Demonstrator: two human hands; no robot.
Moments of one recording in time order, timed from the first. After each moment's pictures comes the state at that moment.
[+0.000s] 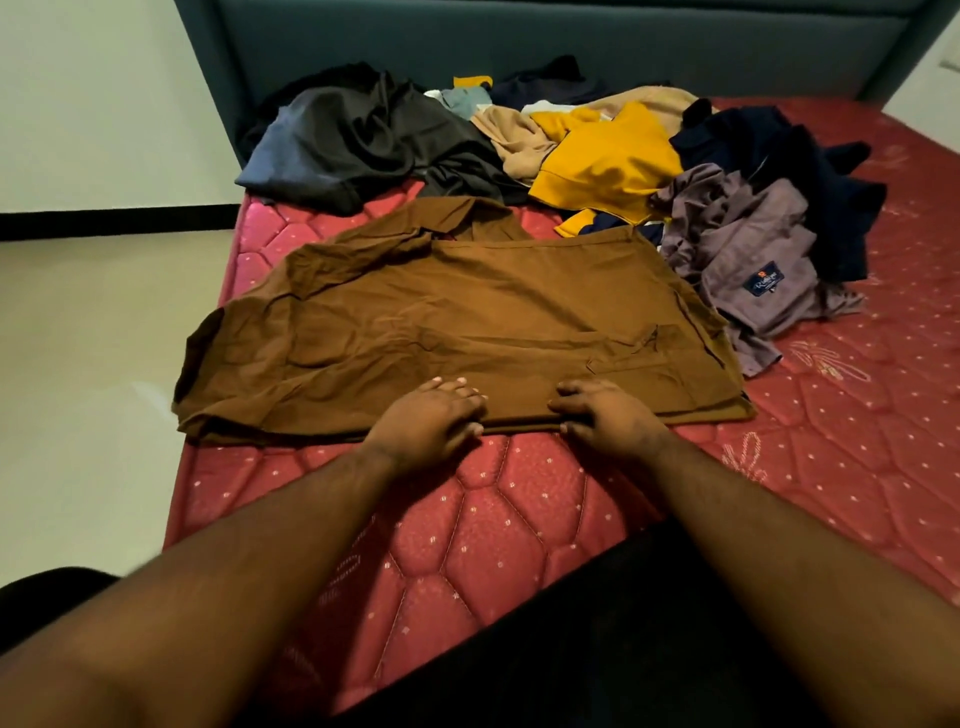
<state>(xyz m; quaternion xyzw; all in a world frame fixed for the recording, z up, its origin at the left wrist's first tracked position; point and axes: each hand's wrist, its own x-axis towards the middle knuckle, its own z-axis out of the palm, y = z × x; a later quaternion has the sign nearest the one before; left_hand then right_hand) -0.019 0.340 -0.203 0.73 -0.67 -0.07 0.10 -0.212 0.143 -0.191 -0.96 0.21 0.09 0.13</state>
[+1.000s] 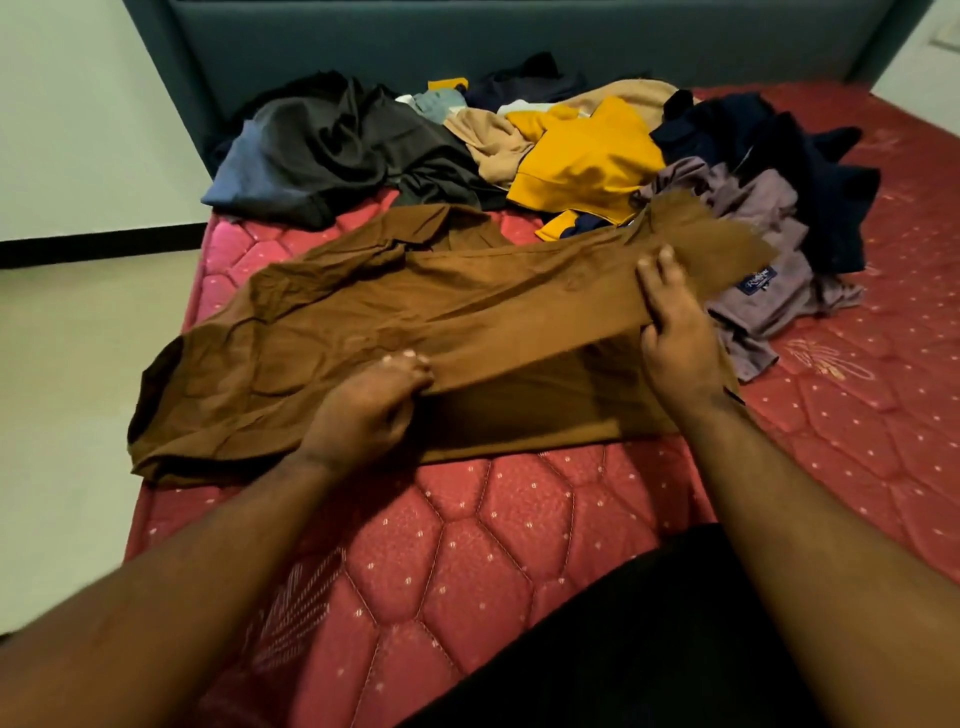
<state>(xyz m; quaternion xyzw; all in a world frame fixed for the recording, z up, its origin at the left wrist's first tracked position) 0.016 0.339 -0.191 0.70 -0.64 0.06 0.31 -0.219 0.081 -0.145 -0.87 0.36 -0.30 0.18</state>
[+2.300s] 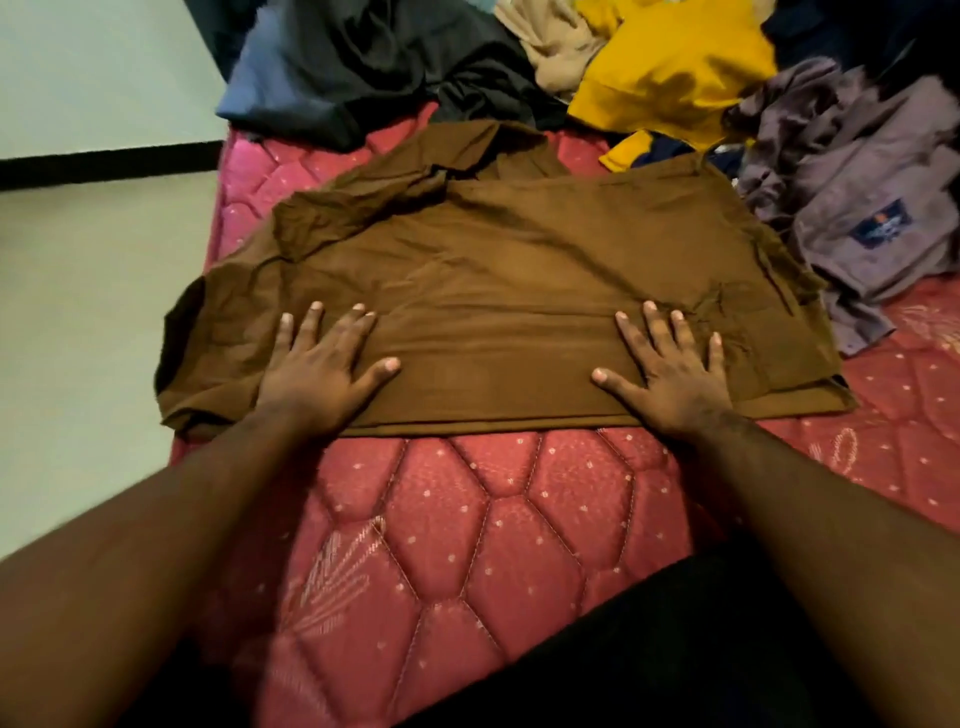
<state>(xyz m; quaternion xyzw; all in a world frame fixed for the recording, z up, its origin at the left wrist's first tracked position) 0.079 0.381 -0.229 0.90 -0.44 -0.06 0.00 -0.201 0.106 -0.236 -0.92 0.38 0.06 0.08</state>
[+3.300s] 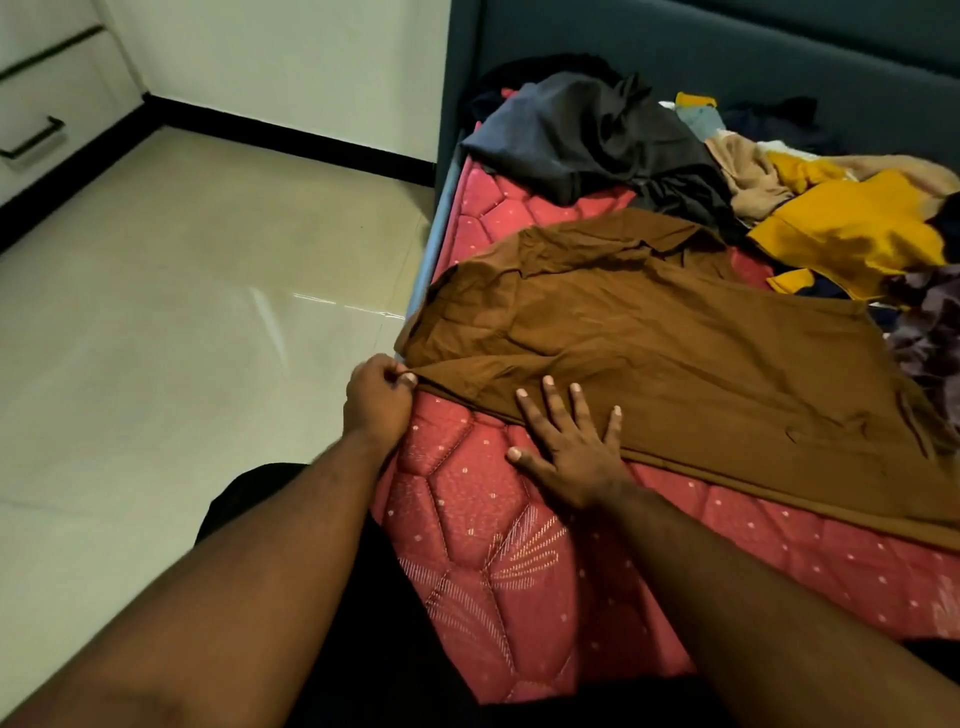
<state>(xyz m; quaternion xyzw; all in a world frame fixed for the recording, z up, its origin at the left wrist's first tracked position) 0.112 0.538 -0.250 0.86 -0.04 -0.07 0.50 -0.049 0.351 -0.224 -0.97 0.14 0.15 0.08</state>
